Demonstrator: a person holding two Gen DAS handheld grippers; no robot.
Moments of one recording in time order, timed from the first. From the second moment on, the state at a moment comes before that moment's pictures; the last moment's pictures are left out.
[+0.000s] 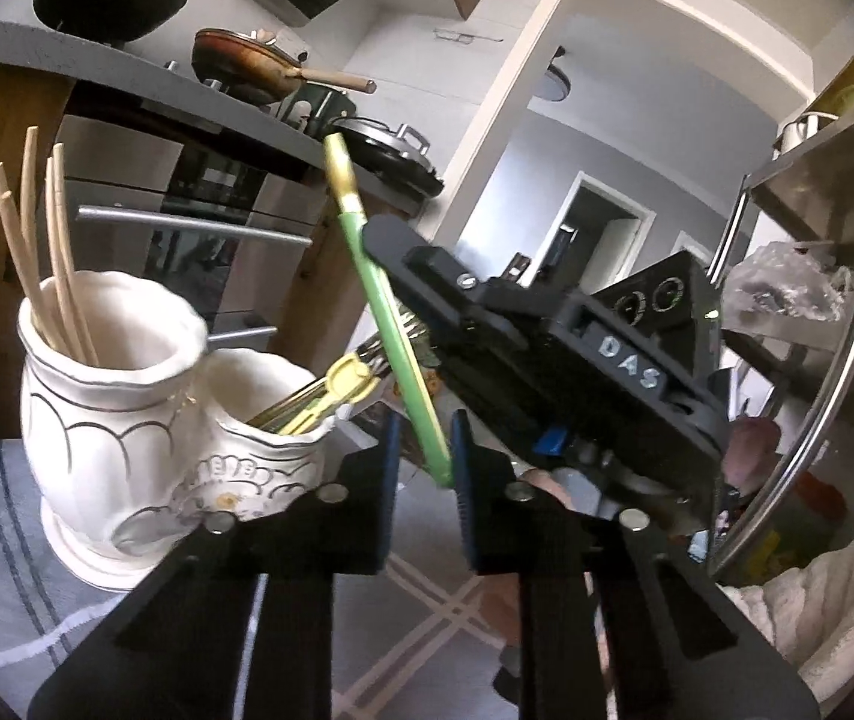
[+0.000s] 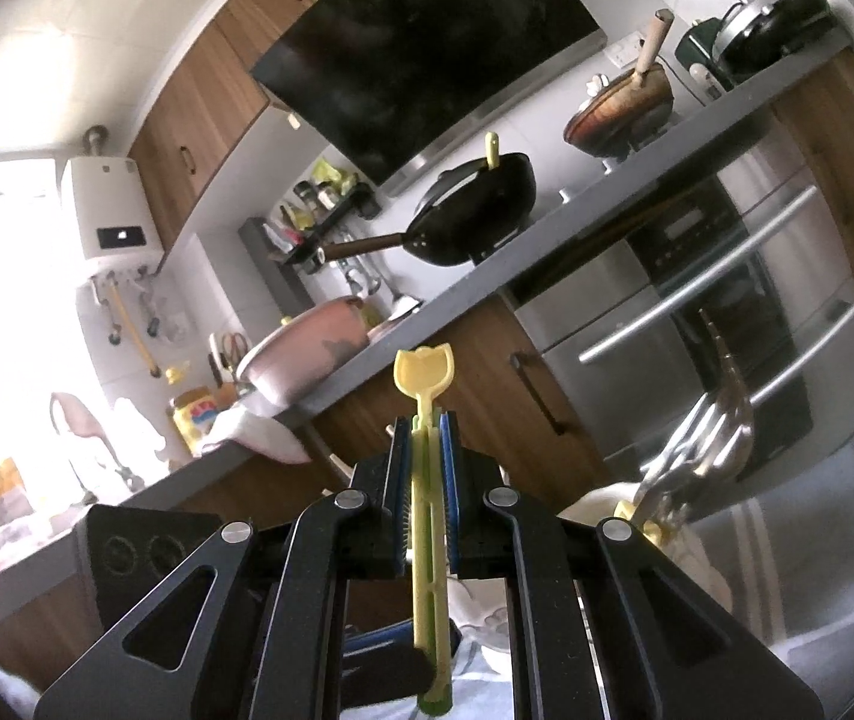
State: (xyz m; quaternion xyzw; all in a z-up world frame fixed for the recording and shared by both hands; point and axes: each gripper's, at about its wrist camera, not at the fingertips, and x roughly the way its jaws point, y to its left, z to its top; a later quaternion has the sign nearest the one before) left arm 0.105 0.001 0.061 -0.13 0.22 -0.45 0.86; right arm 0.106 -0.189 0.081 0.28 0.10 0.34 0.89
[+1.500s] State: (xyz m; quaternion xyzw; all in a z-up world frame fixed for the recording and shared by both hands) left arm 0.106 0.068 0.060 -0.14 0.19 -0.39 0.89; right arm 0.118 -0.140 0.073 0.07 0.06 0.15 0.98
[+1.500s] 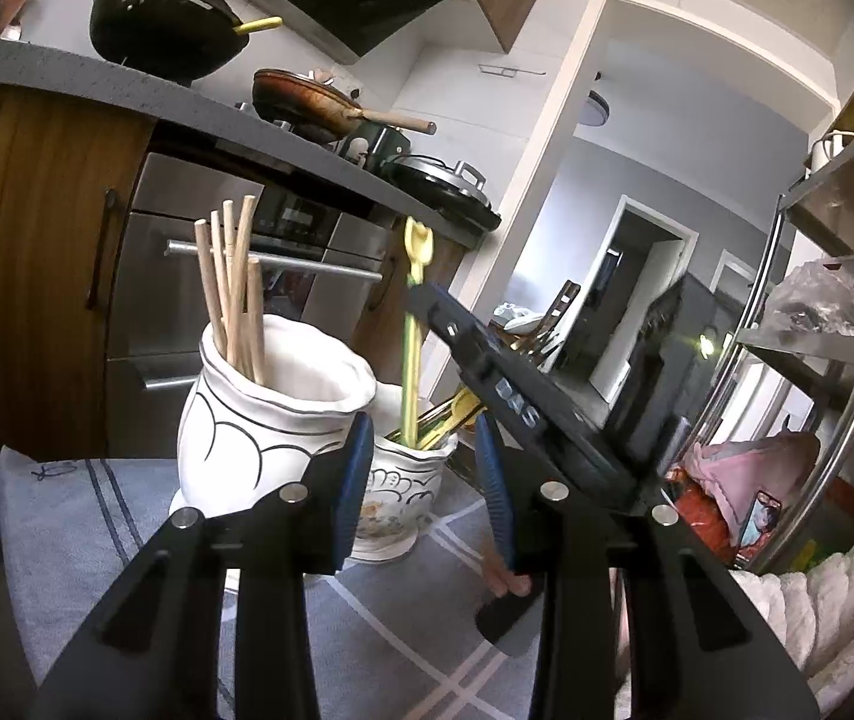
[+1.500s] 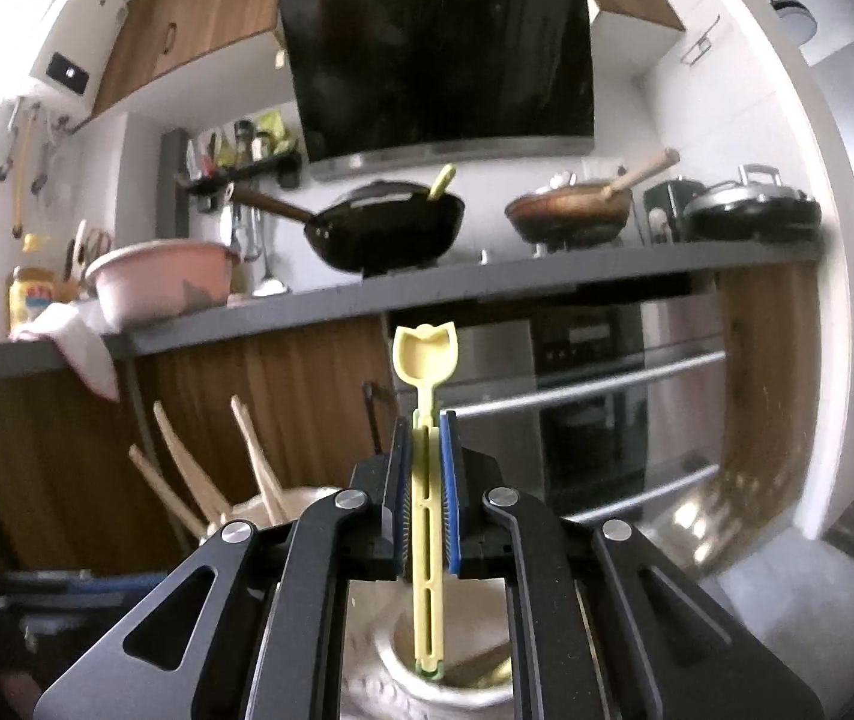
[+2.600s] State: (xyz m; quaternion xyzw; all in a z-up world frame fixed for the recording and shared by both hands) left arm 0.042 0.053 0.024 0.03 0.13 -0.16 0.98; right arm 0.033 -0.169 0.029 -0.01 0.15 0.16 0.98
